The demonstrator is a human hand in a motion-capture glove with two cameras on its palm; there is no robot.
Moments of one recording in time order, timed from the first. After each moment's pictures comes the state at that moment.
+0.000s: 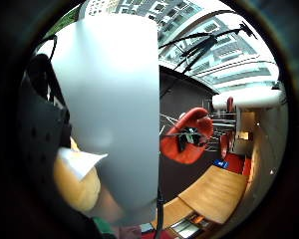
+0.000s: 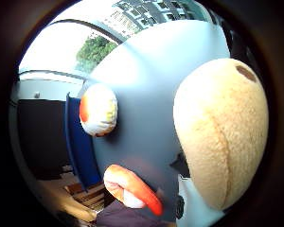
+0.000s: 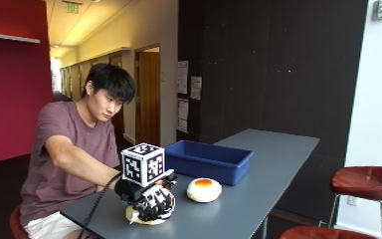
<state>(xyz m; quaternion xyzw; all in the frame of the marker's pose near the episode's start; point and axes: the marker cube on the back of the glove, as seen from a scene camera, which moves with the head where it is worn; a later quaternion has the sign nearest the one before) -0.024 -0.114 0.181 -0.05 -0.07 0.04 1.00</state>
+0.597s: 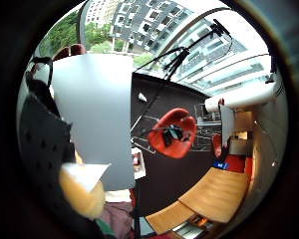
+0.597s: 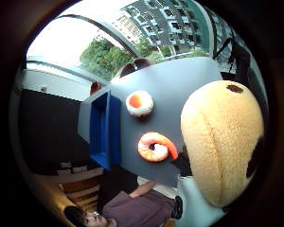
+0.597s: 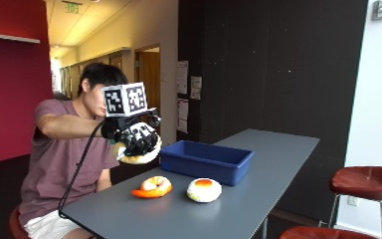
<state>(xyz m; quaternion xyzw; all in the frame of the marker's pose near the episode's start) -0.030 -0.062 0.006 0.02 -0.07 0.01 1.00</state>
